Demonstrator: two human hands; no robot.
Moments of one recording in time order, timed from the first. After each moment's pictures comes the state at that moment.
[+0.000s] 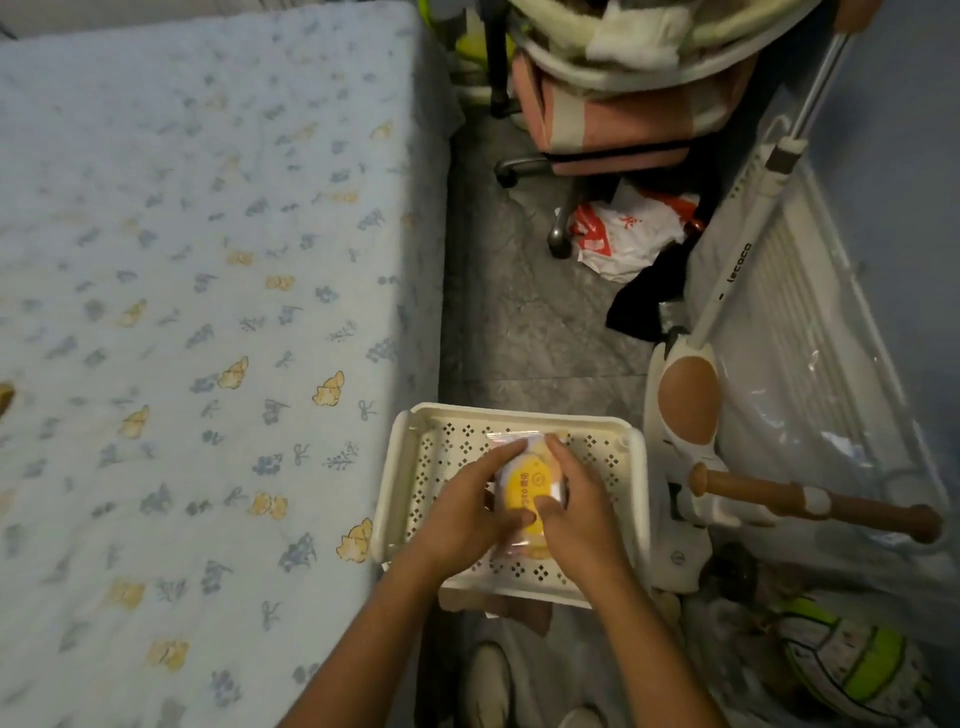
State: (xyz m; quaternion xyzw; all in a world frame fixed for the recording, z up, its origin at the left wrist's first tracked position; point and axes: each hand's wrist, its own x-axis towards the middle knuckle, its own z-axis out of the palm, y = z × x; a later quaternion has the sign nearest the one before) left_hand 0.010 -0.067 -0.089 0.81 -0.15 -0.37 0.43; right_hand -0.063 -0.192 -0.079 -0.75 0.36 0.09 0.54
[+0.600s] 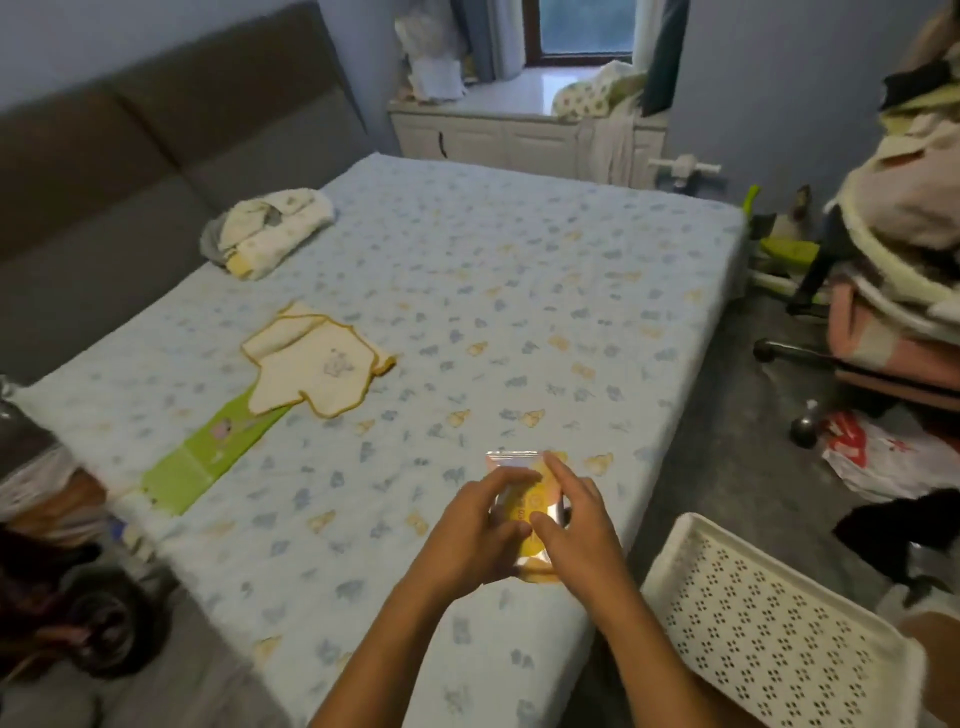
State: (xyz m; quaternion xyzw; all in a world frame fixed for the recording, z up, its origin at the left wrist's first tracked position) left_hand -0.017 0.203 0.148 0.87 0.01 -0.14 0.48; right_hand -0.008 0.060 0.118 -0.79 0.05 0.12 0.60
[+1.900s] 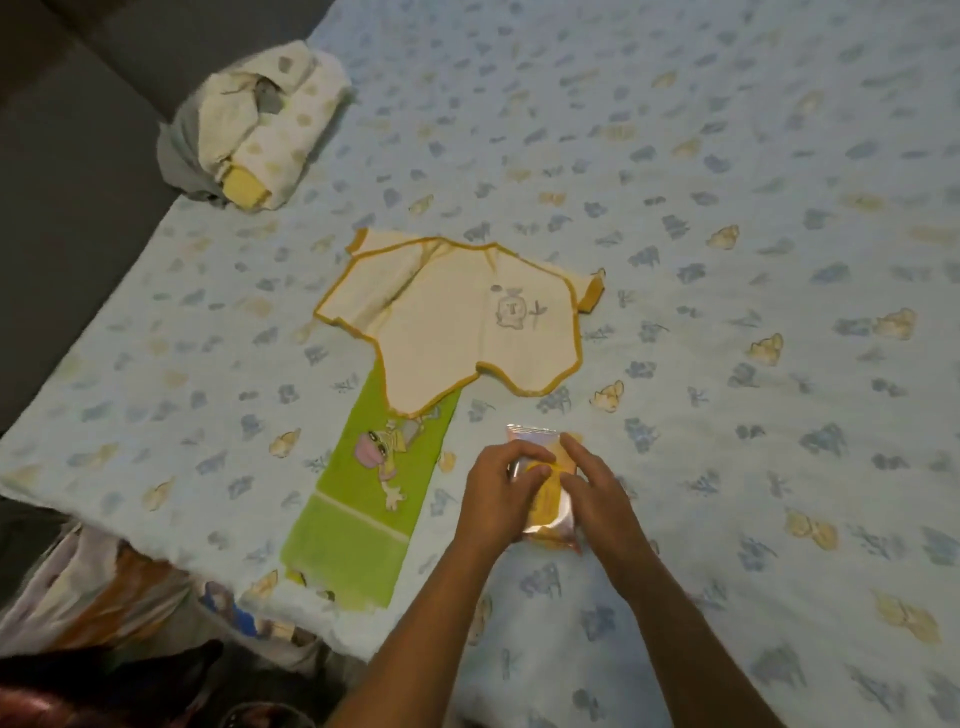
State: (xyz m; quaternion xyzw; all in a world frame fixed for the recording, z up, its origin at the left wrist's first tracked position) left_hand 0.178 0.840 -0.074 0.87 0.05 -0.12 0.48; right_hand 0.153 0.707 -0.065 -0.74 0.21 0.18 0.61
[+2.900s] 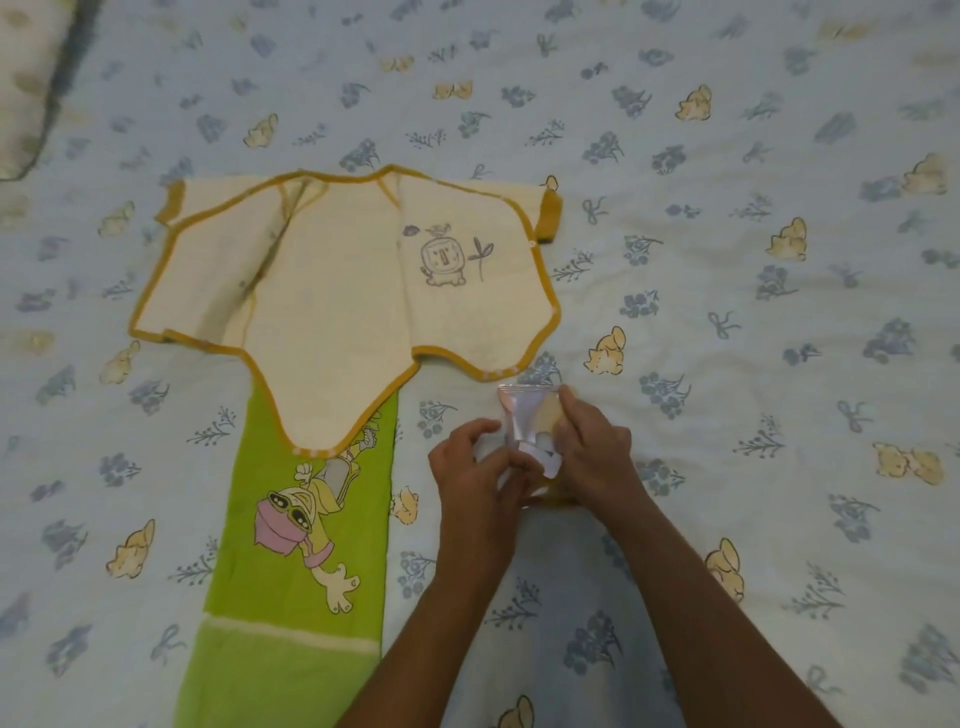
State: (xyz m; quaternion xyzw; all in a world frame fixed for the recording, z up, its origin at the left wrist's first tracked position) left_hand 0.245 0.875 -0.230 0.91 -0.11 -0.07 0.40; right_hand 0.241 0.734 -0.236 -0.83 0.30 0.11 0.47
